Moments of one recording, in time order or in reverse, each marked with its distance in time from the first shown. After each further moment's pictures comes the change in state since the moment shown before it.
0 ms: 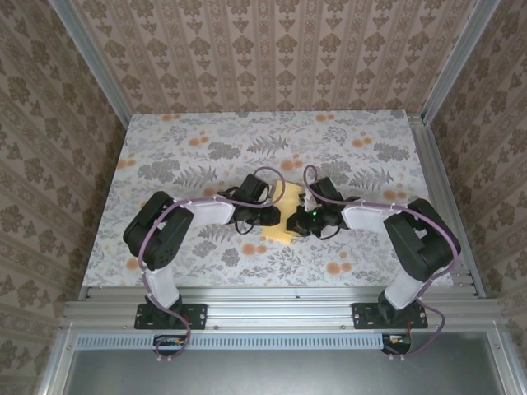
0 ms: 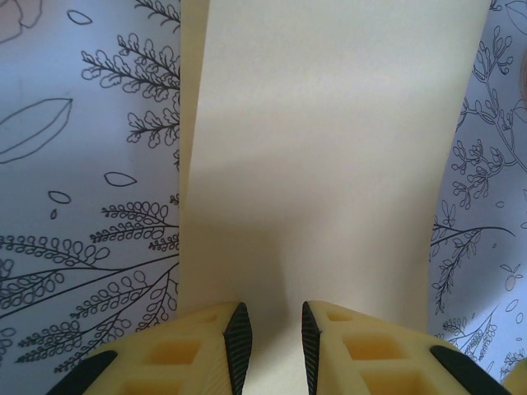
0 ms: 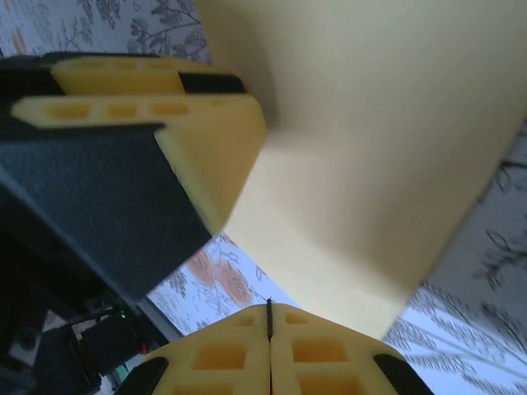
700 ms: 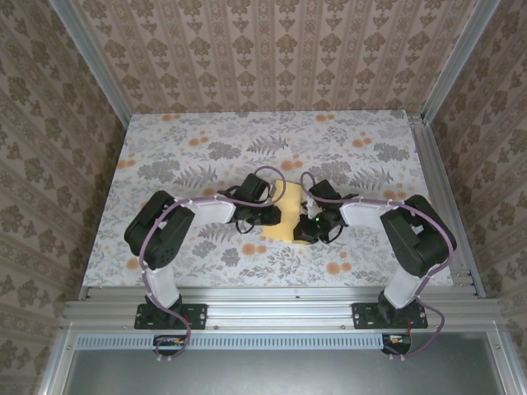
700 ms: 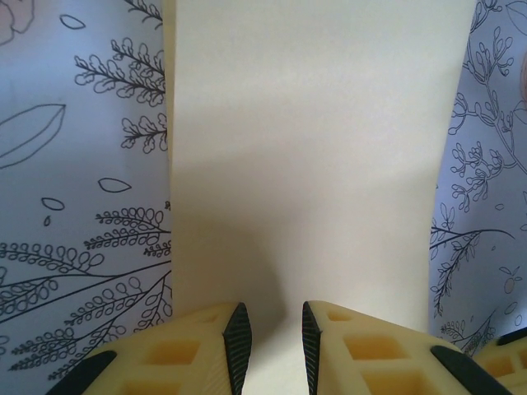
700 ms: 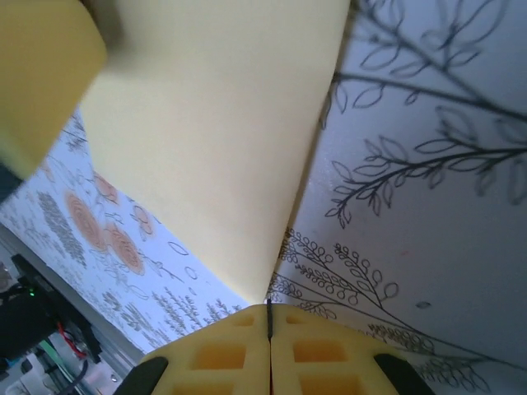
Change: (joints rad) left arm -0.001 0.010 0.020 -0.018 0.000 0.002; right arm -0.029 0.016 0.029 -0.240 0.048 -0.201
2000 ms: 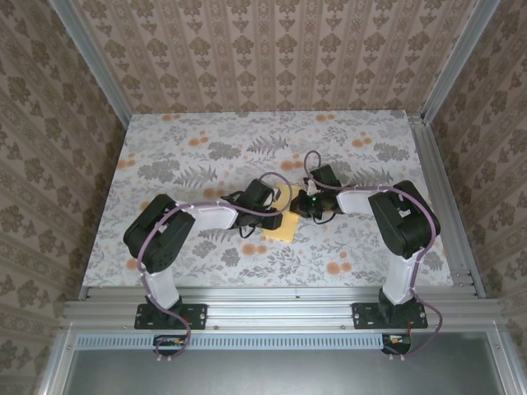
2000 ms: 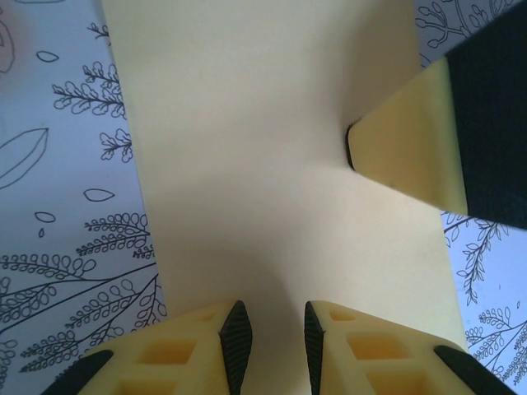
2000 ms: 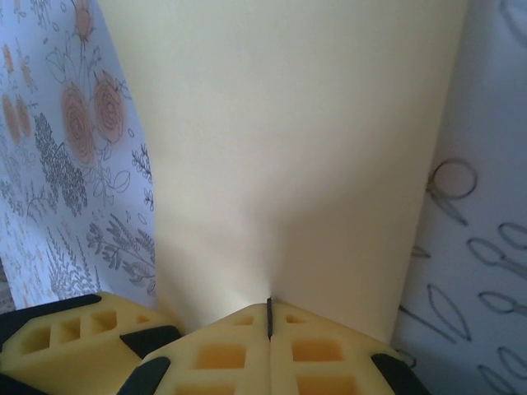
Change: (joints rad) left arm -0.053 -0.025 -0.043 0.041 -0.124 0.133; right arm -0.079 0.180 0.115 0.323 0.101 0.105
